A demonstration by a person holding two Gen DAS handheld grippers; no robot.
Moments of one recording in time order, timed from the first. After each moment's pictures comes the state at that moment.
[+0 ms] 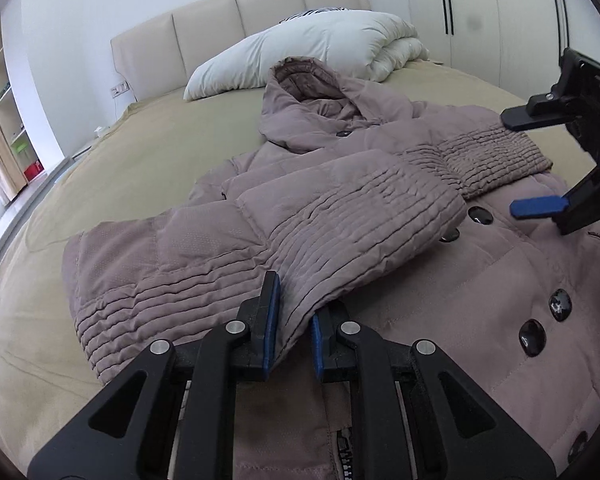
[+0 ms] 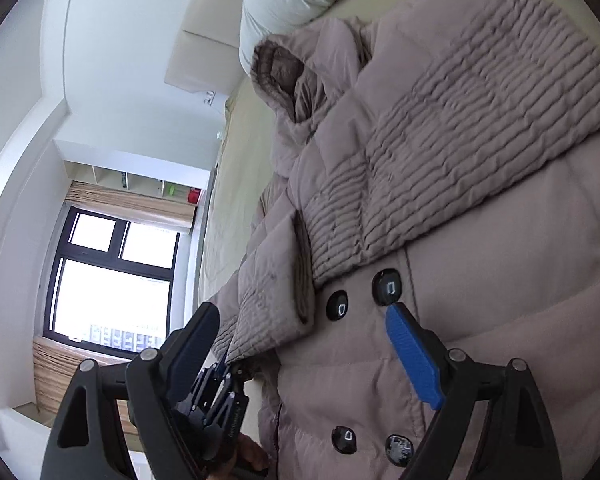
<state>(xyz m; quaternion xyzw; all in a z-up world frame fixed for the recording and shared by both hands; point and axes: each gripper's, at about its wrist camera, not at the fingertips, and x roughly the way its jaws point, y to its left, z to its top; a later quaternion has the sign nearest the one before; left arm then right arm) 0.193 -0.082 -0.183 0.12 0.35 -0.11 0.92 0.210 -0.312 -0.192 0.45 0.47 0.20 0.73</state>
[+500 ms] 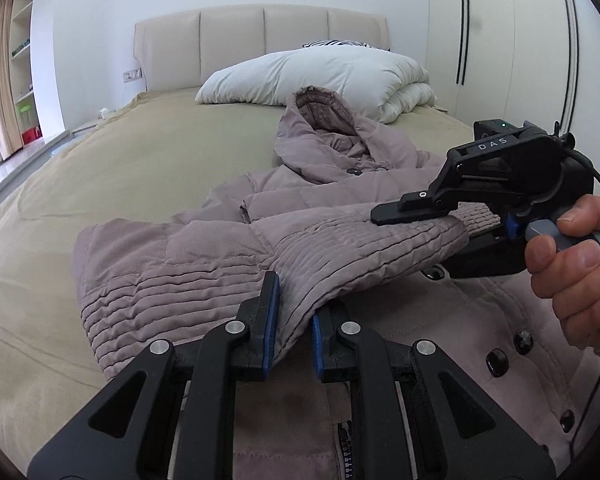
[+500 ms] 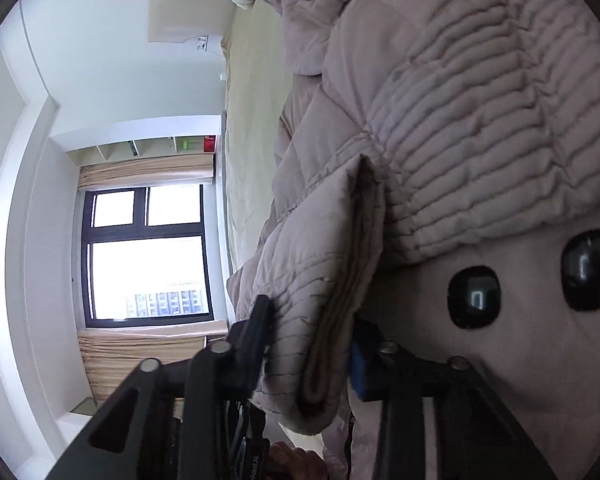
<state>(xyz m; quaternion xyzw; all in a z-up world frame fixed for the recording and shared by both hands) 0.168 -0.008 -0.158 0.02 0.33 -0.13 0.94 0.271 -0.222 -0.215 0.47 0.52 0.27 0.66</state>
